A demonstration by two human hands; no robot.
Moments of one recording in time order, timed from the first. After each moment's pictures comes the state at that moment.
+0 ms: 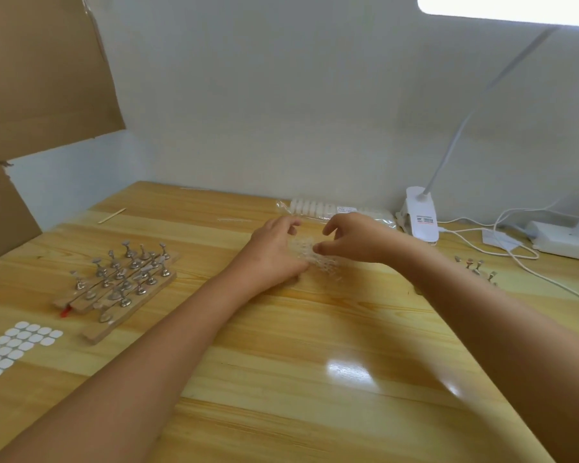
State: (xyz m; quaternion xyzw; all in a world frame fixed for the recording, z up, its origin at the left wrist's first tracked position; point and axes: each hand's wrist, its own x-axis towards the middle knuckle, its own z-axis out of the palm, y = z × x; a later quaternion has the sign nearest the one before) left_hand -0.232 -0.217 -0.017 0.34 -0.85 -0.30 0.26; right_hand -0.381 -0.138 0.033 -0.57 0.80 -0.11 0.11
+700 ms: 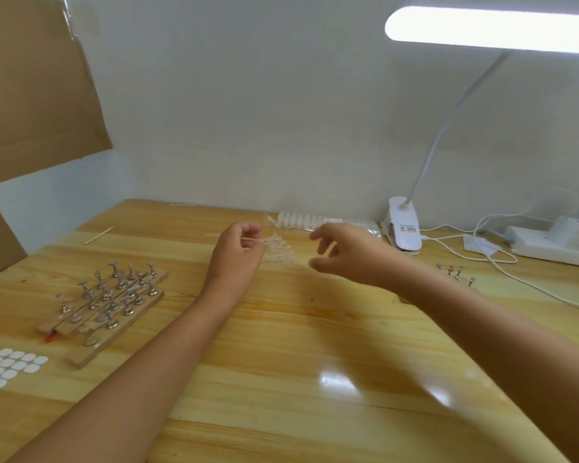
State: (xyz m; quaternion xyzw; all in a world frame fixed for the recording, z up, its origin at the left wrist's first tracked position) left_hand -0.222 -0.227 -0.025 0.37 -0.71 -0.39 0.46; right_hand -0.374 -0.106 0.040 -0.61 0.76 -0.20 0.11
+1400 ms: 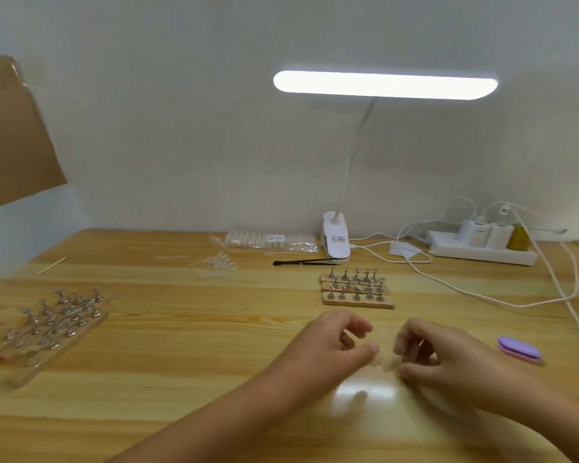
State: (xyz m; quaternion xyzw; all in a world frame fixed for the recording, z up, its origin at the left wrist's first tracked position) left_hand -0.290 -0.023 -0.010 0.18 -0.86 -0.45 0.16; right_hand -0.436 0.122 0.020 -0.50 0.82 -0.23 0.19
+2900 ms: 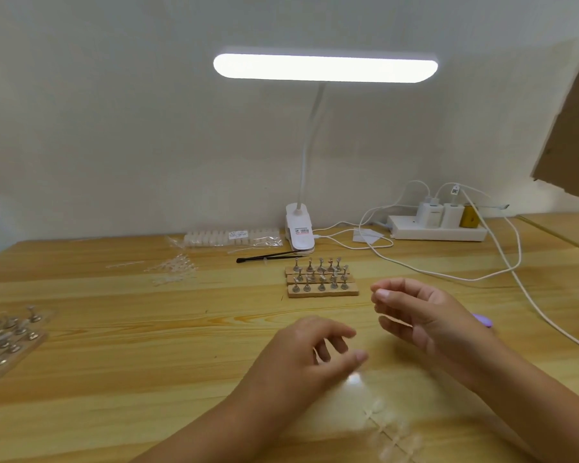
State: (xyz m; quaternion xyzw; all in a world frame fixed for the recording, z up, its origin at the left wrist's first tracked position) left_hand -0.280 -0.004 -0.008 0.12 -0.87 -0.43 0.19; right_hand -0.447 0.121 0.011 -0.25 0.58 -0.69 0.34
